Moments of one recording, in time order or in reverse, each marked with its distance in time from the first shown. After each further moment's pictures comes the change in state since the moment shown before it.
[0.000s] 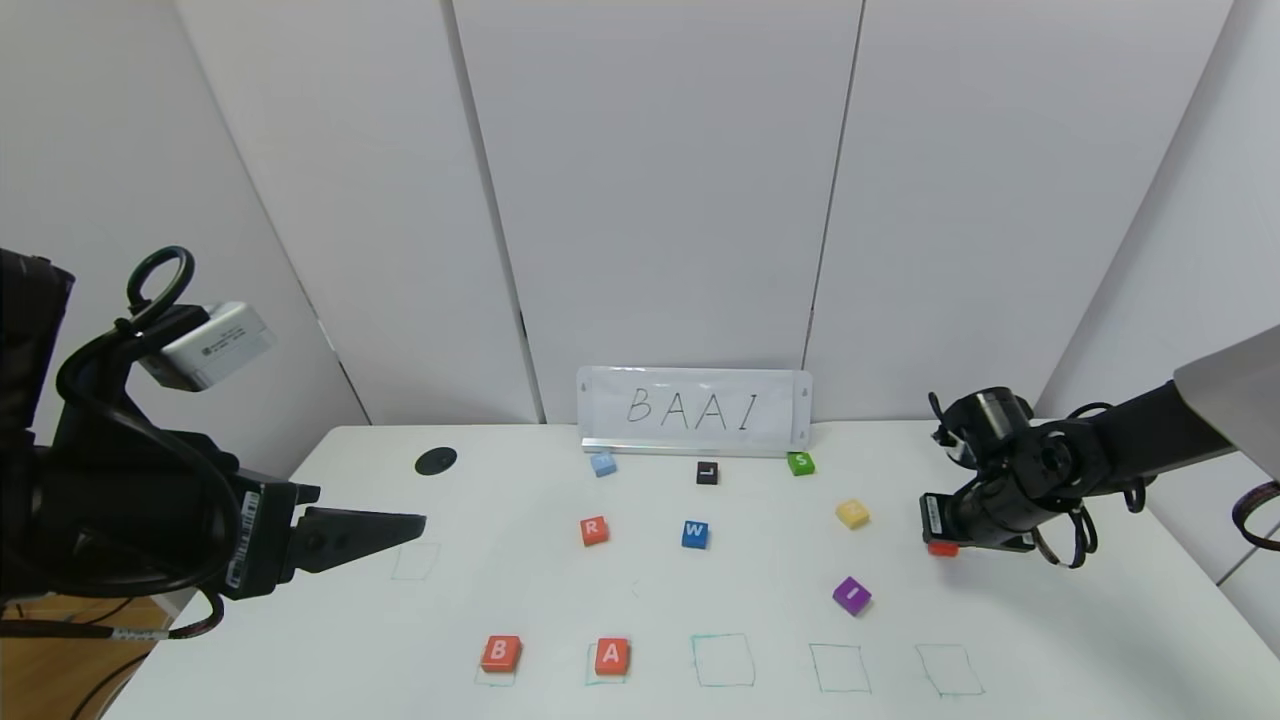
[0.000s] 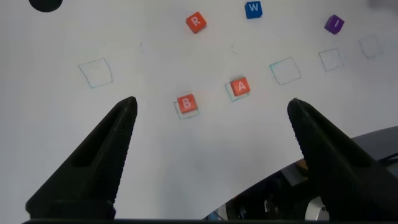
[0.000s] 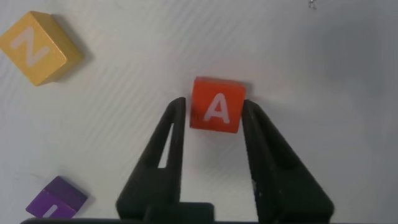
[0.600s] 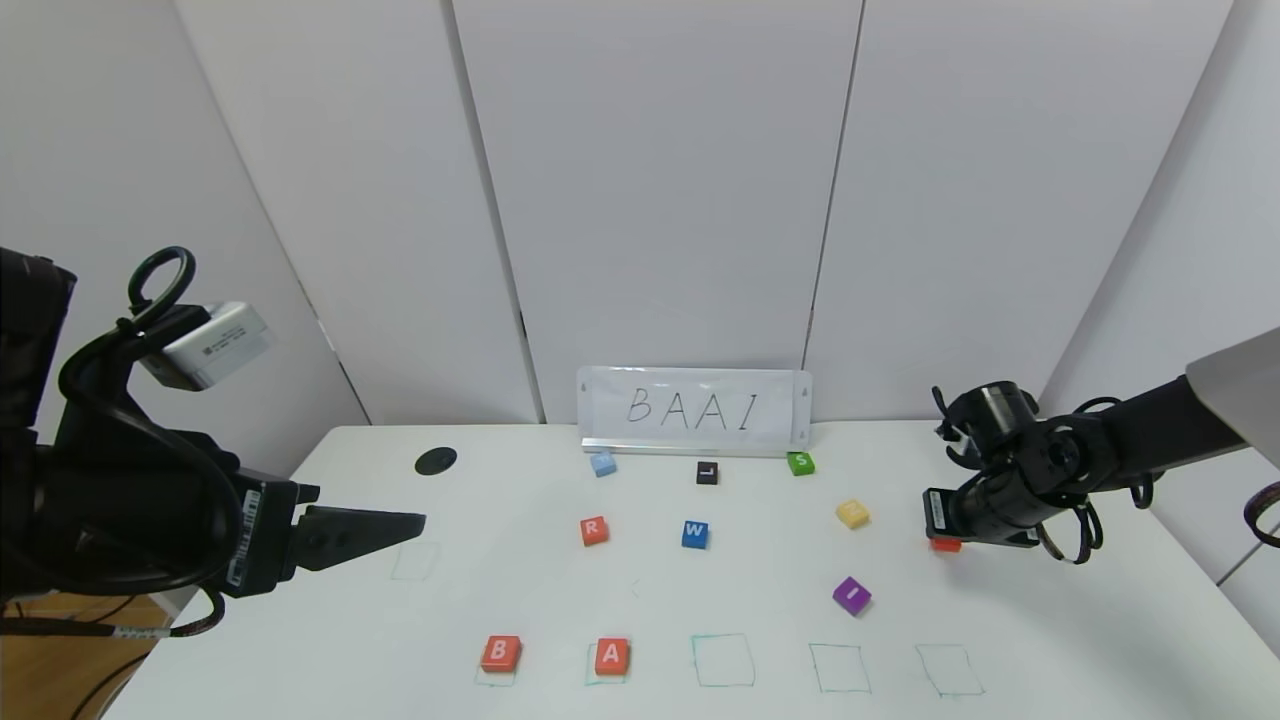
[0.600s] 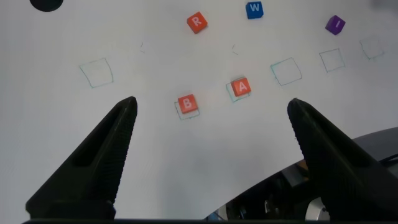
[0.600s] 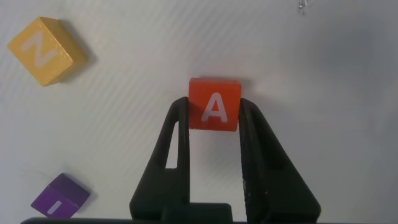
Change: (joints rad) left arm 0.005 0.003 0.000 -0.001 -0.001 0.001; right arm 0.000 -0.019 0.000 0.007 -0.006 -0.002
